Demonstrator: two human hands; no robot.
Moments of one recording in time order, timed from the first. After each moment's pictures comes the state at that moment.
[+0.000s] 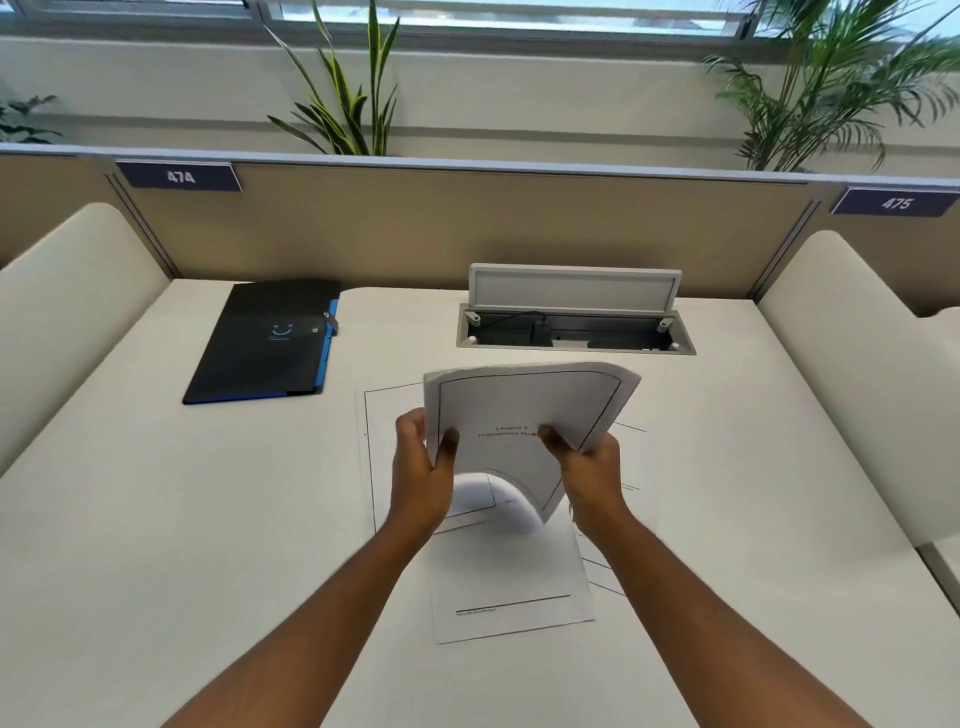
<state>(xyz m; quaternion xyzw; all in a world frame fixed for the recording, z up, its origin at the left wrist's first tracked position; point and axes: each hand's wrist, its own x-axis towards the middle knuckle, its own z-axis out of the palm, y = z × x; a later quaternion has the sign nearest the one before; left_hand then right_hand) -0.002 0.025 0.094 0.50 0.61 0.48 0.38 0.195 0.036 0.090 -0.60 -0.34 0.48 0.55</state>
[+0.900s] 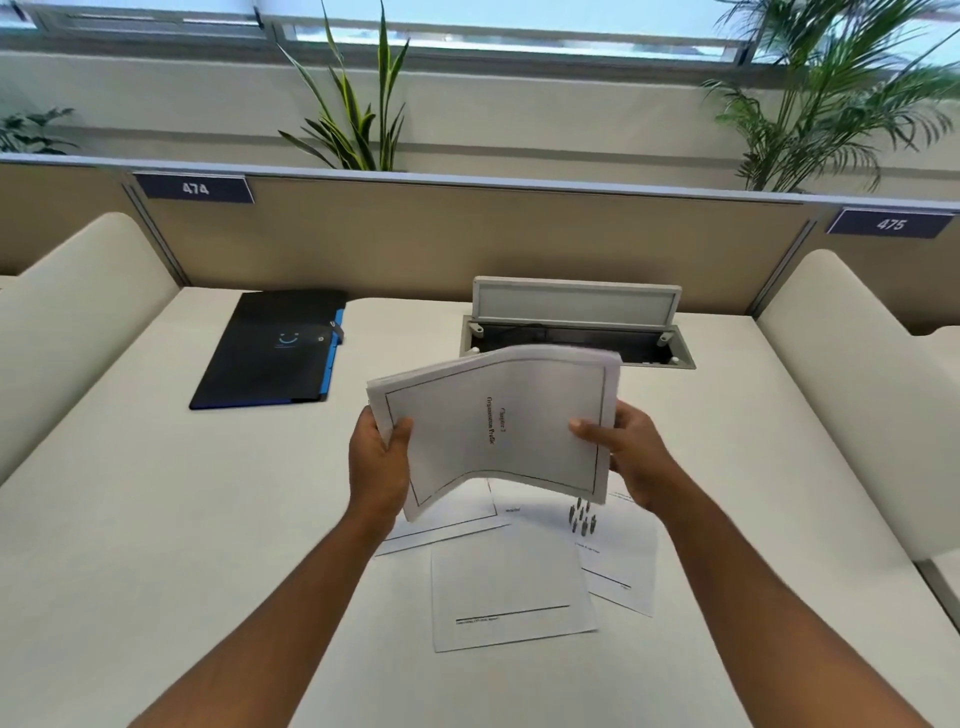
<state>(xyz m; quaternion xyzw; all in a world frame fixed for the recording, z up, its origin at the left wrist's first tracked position) -0.040 0.035 0.116 0.40 0.61 0.56 0.39 0.257 0.062 0.124 -0.56 -0.40 0.57 0.45</state>
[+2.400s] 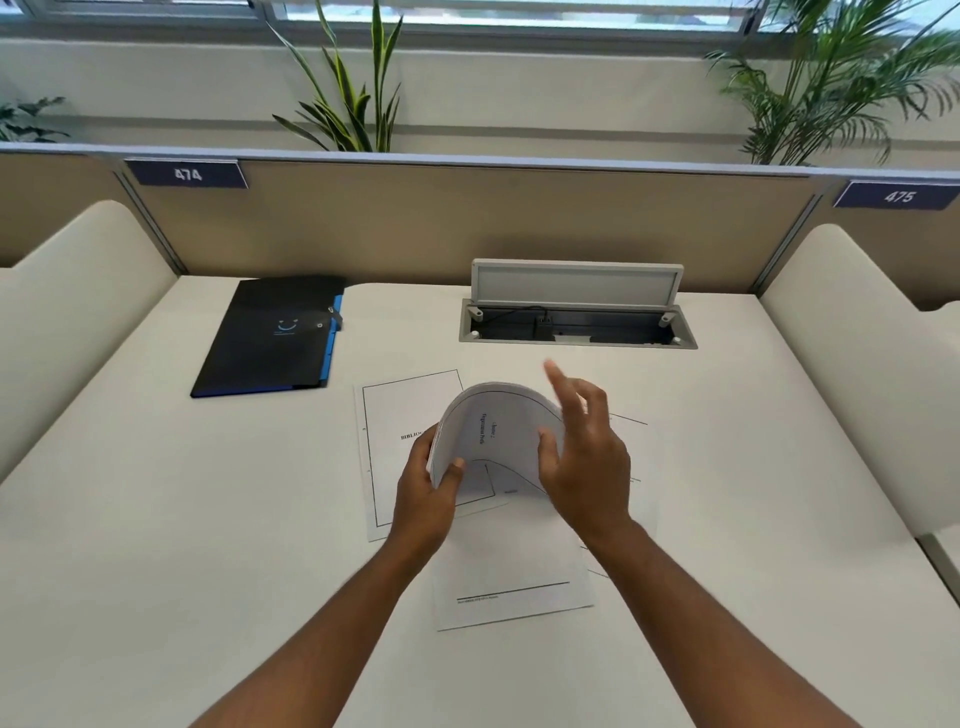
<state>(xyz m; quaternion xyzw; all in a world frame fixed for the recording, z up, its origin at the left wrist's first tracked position) -0.003 -0.011 0.085 0.47 0.61 0.45 0.44 0.187 0.010 0.114 -0.62 -0.69 0.01 0.38</state>
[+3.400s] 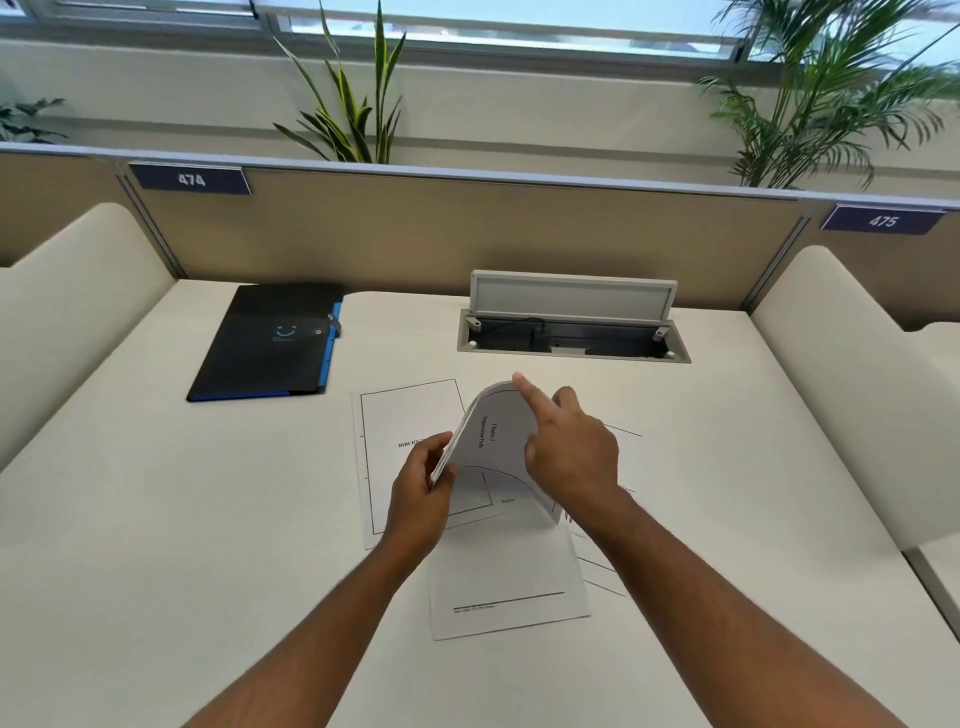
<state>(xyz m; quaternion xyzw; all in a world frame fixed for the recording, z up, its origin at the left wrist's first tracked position) -0.013 -0.003 0.081 0.51 0.59 0.46 0.43 0.173 0.035 0.139 -0.69 -0.71 0.00 0.13</state>
